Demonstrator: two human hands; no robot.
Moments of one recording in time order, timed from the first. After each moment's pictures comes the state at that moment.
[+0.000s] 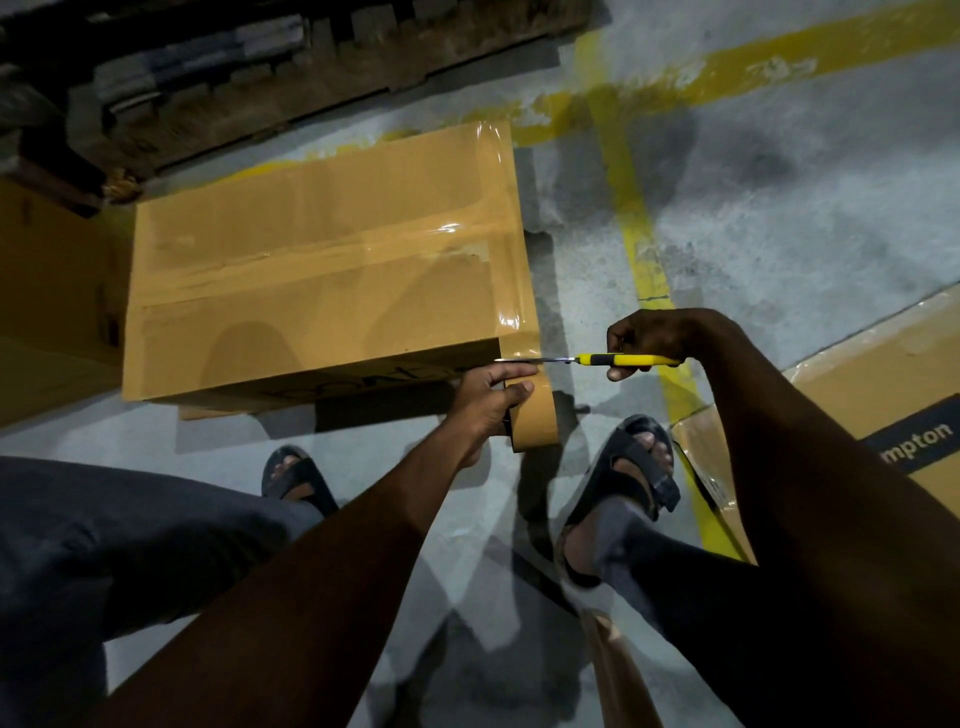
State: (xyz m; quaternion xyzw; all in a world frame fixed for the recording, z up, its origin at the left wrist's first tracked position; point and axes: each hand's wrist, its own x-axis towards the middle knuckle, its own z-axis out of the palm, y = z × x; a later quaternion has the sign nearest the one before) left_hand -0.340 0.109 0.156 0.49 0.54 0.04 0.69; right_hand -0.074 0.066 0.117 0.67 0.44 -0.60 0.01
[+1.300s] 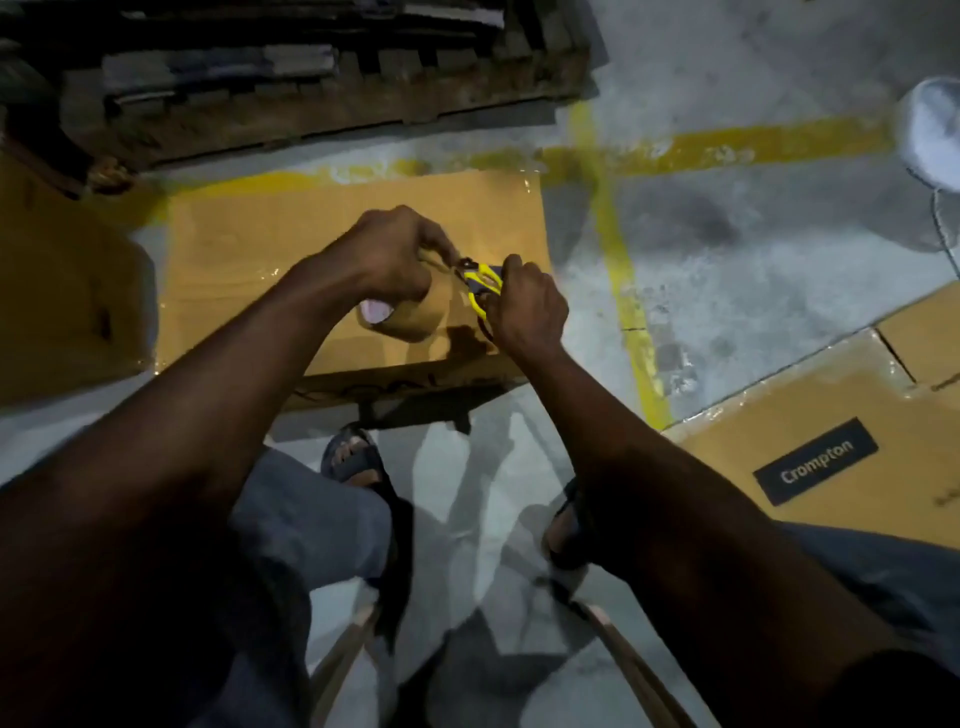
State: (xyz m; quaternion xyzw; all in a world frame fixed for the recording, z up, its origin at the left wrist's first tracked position) left_hand -0.405 0.265 0.368 0.87 0.39 -0.11 0.28; right_hand -0.278 0.173 0.220 0.89 0.42 -0.11 -0.15
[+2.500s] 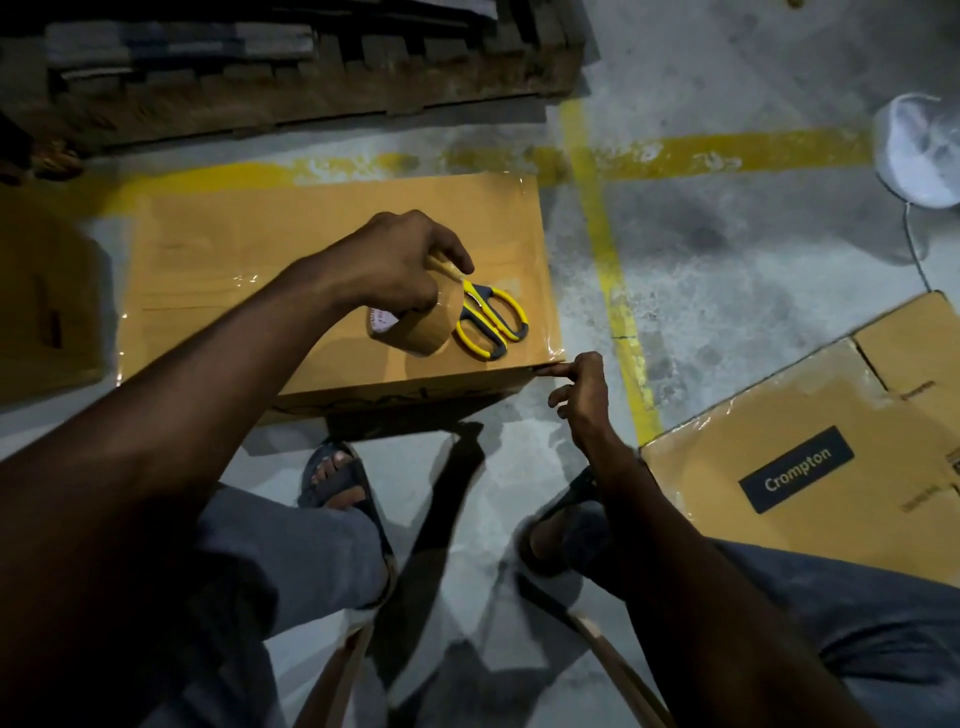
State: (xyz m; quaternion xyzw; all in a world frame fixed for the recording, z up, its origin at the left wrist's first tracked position) left_hand -0.398 0.292 0.356 0.87 0.34 -0.12 0.34; right_hand -0.254 0.092 0.153 0.76 -0.01 -0.39 -0.51
